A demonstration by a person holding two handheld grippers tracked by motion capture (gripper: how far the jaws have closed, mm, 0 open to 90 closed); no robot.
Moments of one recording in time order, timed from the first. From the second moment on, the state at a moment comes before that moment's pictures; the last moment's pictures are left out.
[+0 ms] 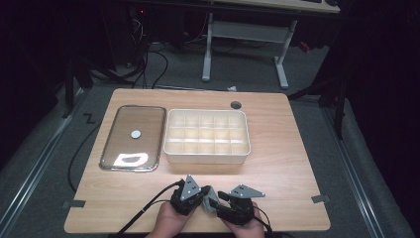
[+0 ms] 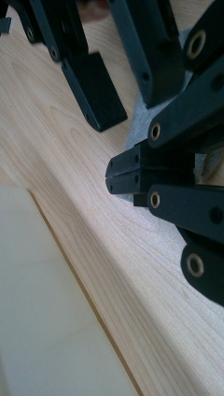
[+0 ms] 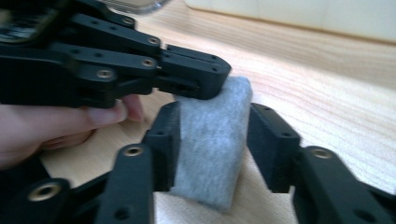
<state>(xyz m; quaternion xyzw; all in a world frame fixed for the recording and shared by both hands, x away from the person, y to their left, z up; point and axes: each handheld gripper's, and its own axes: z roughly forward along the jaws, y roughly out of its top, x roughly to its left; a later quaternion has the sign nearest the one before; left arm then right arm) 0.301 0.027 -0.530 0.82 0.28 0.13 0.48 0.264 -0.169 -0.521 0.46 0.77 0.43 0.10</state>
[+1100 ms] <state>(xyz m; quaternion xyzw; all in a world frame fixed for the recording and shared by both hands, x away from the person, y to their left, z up) 0.313 0.170 -0.520 0.74 0.40 0.15 0.52 0.292 -0.155 -0.512 0.46 0.82 0.34 0.03</state>
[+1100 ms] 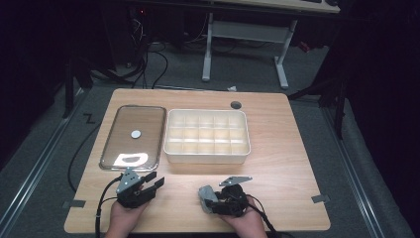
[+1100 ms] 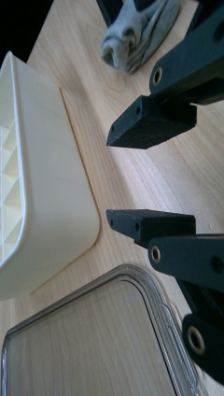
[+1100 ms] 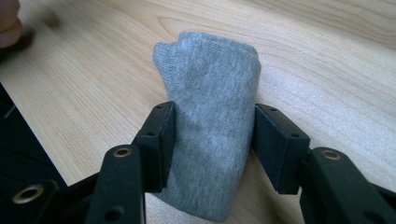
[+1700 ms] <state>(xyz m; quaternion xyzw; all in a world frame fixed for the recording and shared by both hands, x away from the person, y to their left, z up) 0.313 0.176 -0.521 0.73 0.40 0.15 0.53 0.304 -0.146 -0.507 0.45 0.84 0.31 -0.01</state>
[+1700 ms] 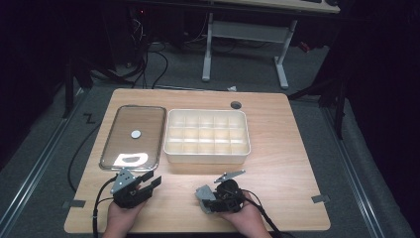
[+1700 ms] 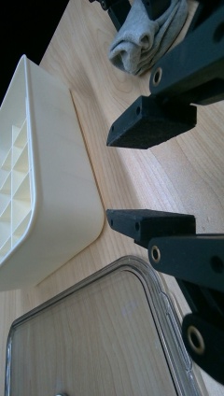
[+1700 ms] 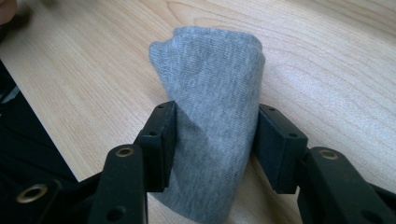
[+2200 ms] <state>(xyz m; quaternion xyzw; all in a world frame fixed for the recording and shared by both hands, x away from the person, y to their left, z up) 0.313 0.177 -0.522 0.73 0.41 0.15 0.53 0.310 -0.139 -0.507 0.43 0.85 0.30 -0.04</state>
